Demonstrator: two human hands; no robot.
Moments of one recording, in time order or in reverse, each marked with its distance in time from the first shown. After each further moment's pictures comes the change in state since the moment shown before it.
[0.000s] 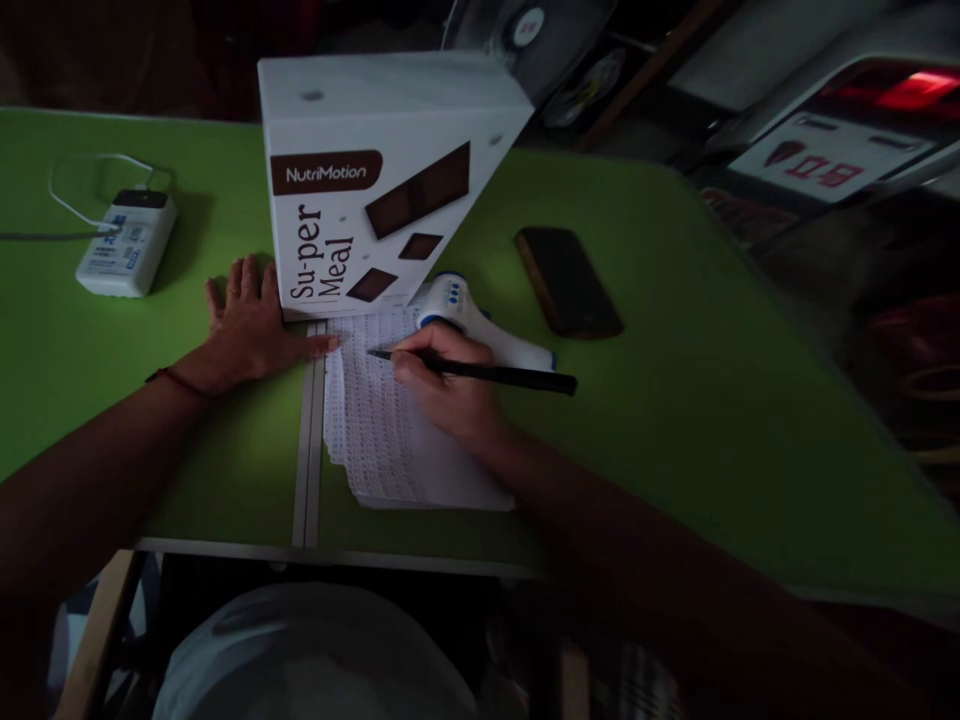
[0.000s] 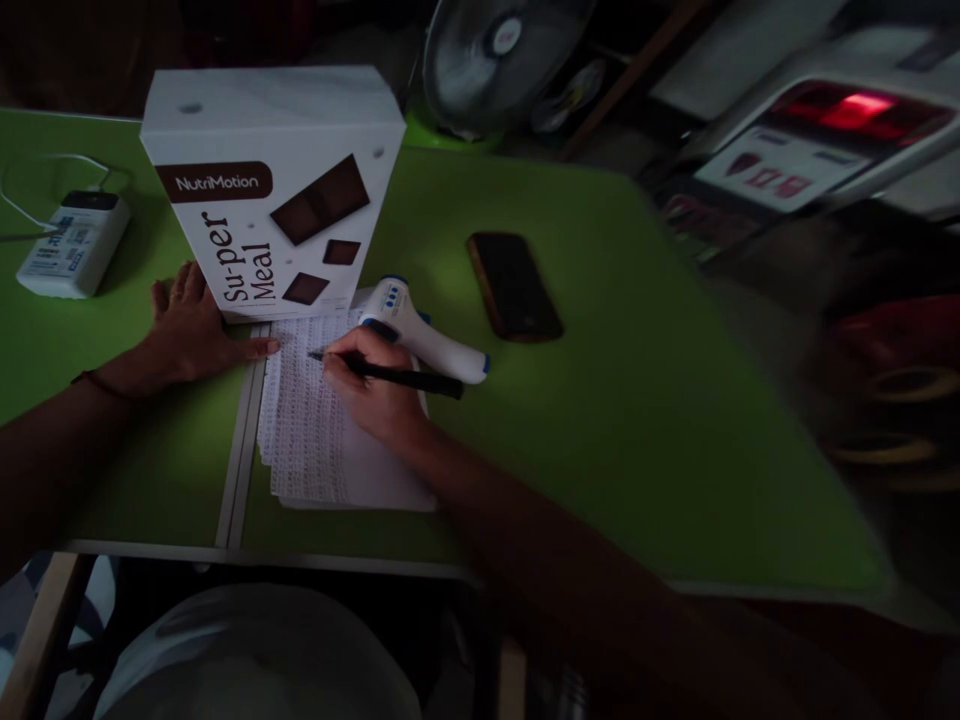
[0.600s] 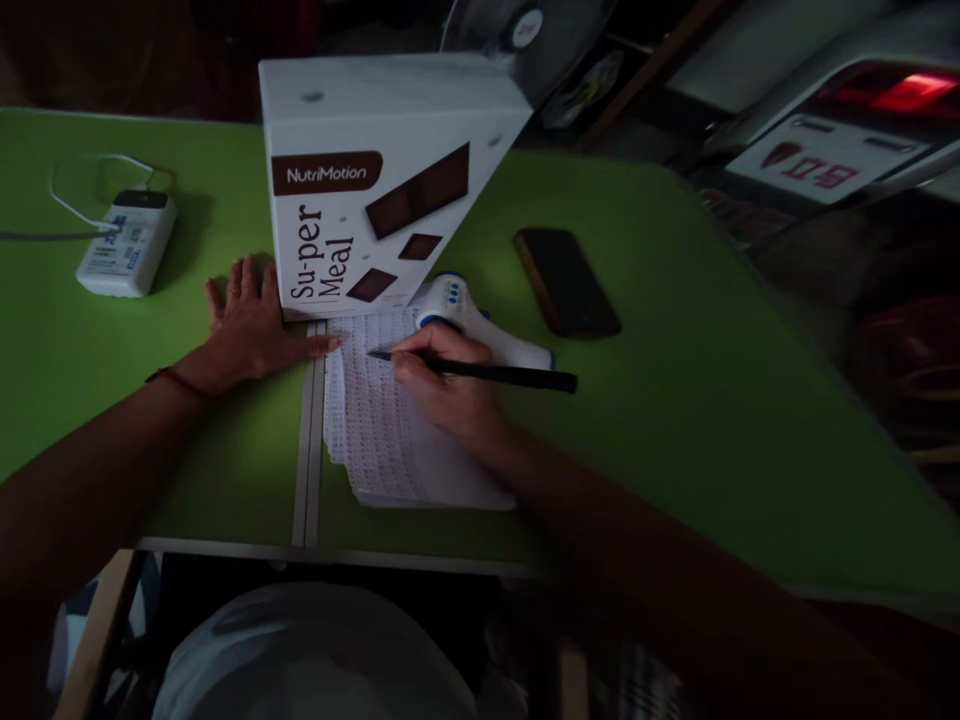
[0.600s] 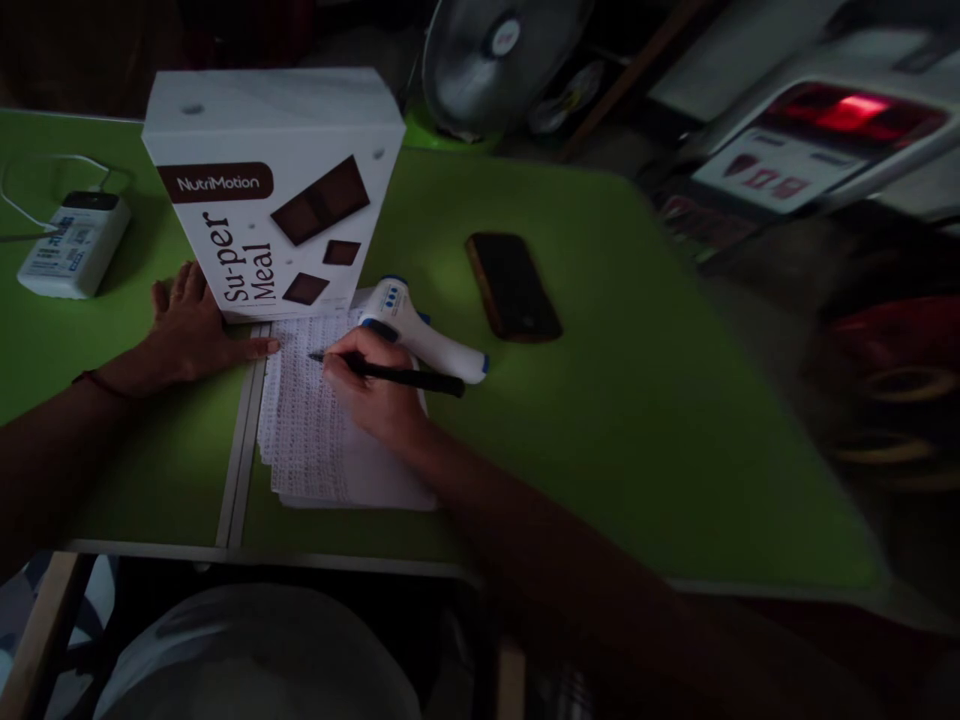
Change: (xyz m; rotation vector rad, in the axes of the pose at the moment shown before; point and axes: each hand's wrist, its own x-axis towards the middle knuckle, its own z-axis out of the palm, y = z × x) left_hand 0.001 -0.003 0.002 -0.023 0.019 0.013; right_hand 0.001 -0.001 0.000 -0.014 -0.010 -0.007
